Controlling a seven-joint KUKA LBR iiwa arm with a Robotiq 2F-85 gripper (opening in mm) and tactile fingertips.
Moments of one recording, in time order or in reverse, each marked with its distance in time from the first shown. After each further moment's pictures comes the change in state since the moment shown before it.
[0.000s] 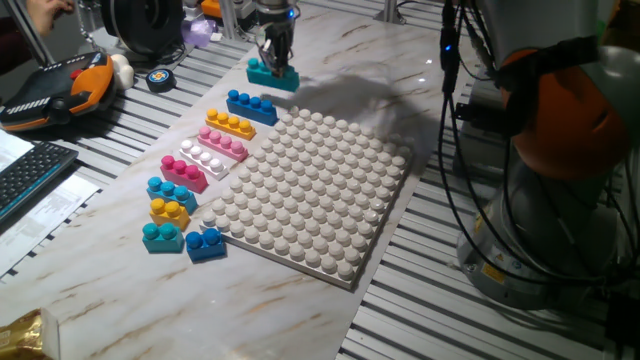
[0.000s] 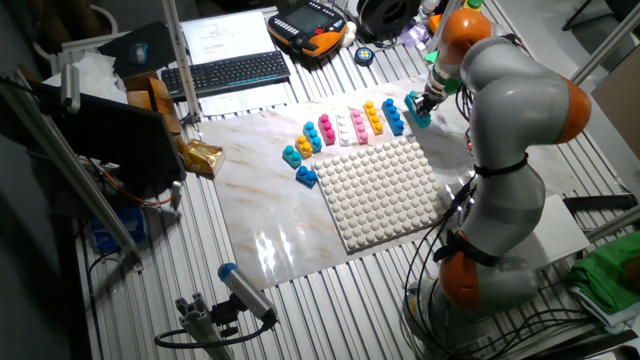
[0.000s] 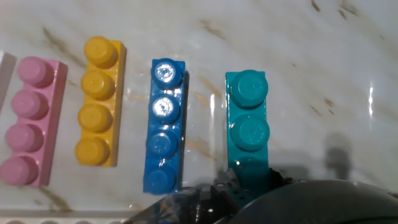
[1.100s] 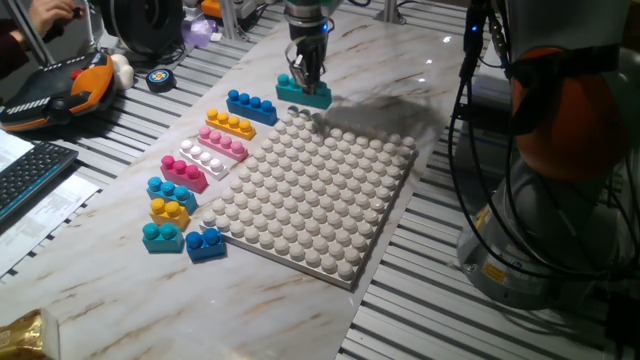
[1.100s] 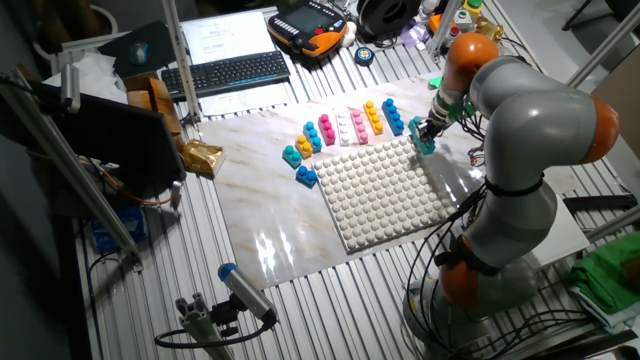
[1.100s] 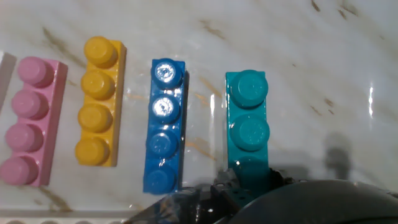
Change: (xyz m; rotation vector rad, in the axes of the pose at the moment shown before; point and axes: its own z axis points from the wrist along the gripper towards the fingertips) arm 0.089 0.038 -0.010 0.002 0.045 0.038
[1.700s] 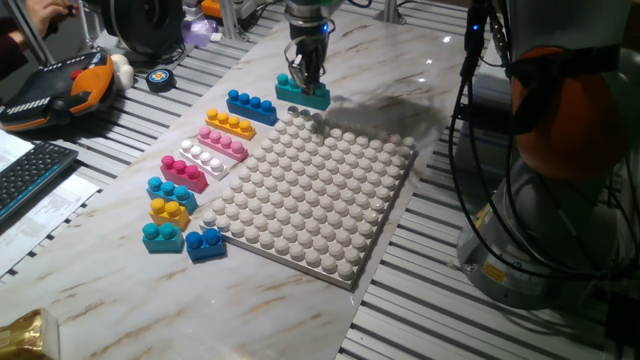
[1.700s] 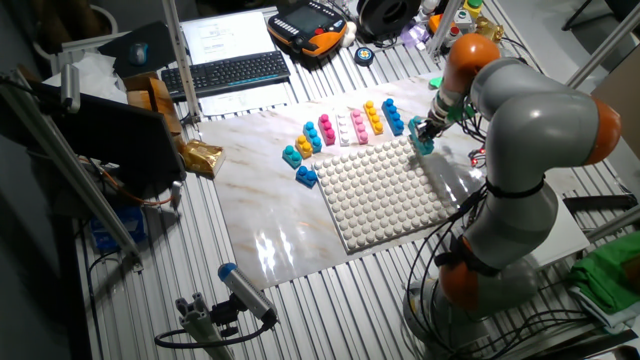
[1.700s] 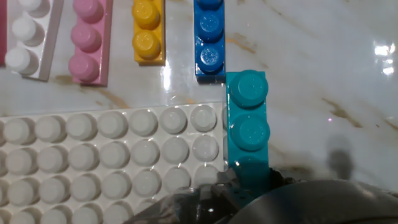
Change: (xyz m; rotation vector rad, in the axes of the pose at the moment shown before) arm -0.001 0.000 0.000 0.012 -0.035 0.026
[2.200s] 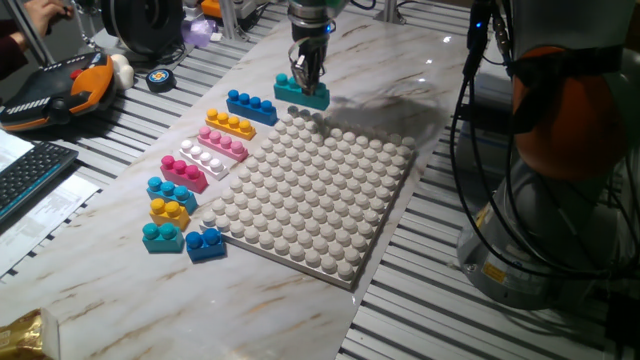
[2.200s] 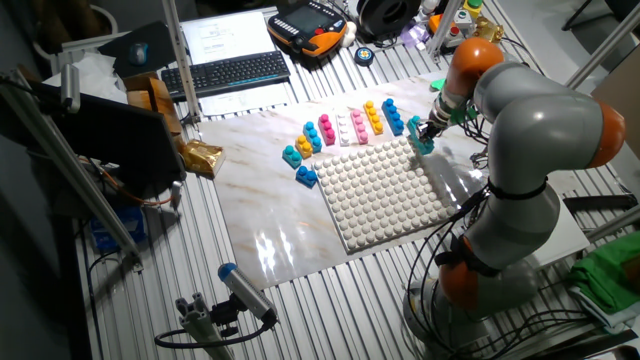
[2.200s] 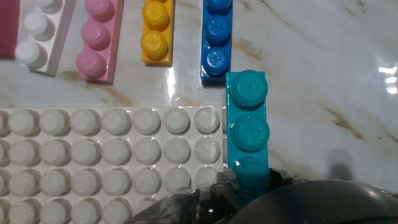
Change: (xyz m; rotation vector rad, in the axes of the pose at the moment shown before) arm 0.002 0.000 0.001 -0.047 -0.001 -0.049
